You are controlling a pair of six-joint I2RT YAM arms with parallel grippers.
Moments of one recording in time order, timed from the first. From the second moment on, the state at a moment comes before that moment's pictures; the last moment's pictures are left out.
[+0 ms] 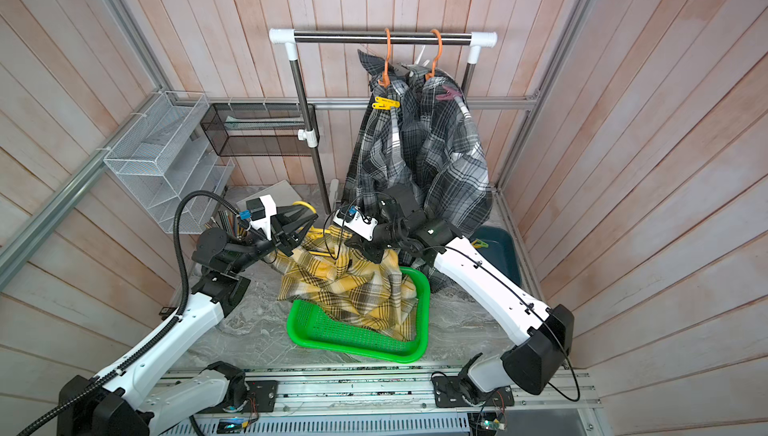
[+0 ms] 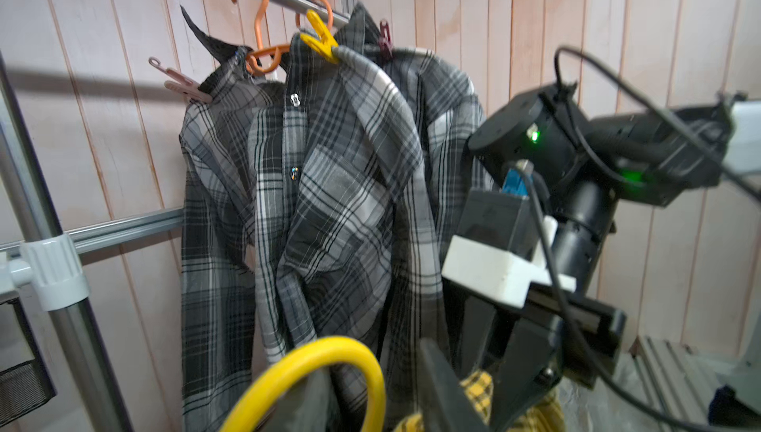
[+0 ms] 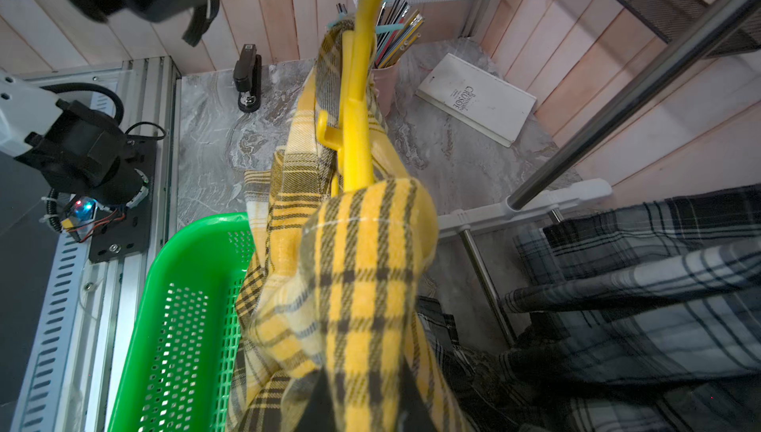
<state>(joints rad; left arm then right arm) -0.31 1.08 0.79 0.65 0.68 -0.14 0.72 1.42 1.44 -0.66 -0.44 -0.40</state>
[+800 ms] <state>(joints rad) 0.14 1.53 1.03 1.52 1.37 -1.33 0.67 1.07 1.14 -0.45 -0.33 -0.44</state>
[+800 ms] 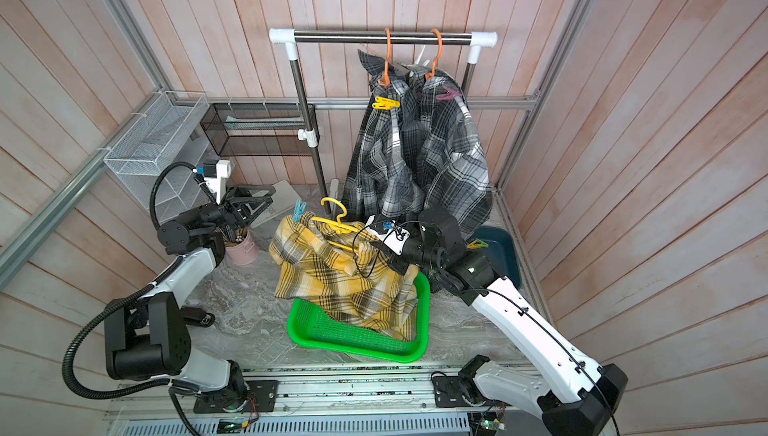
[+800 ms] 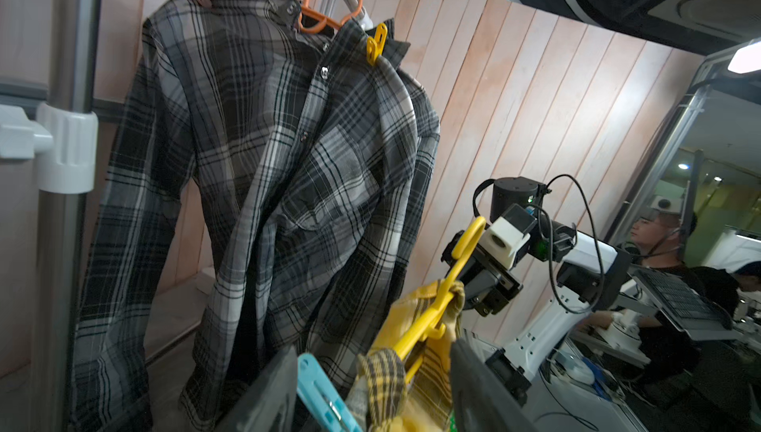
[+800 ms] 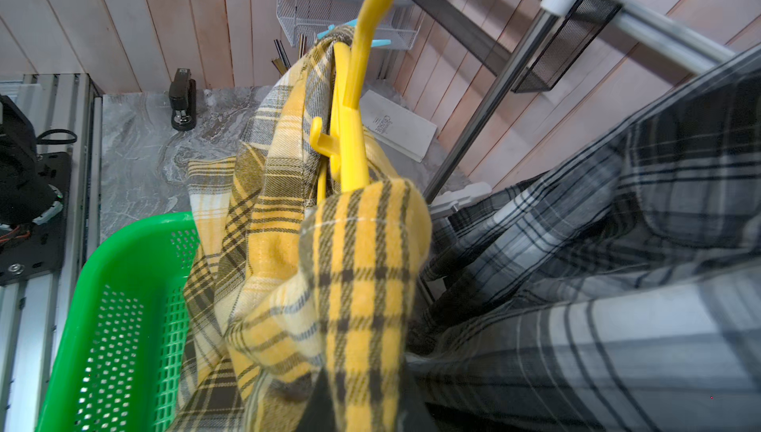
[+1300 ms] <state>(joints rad) 0.12 1.57 1.08 1.52 1.54 -1.47 0.70 1.04 1.09 -0.32 -0.34 -0.60</state>
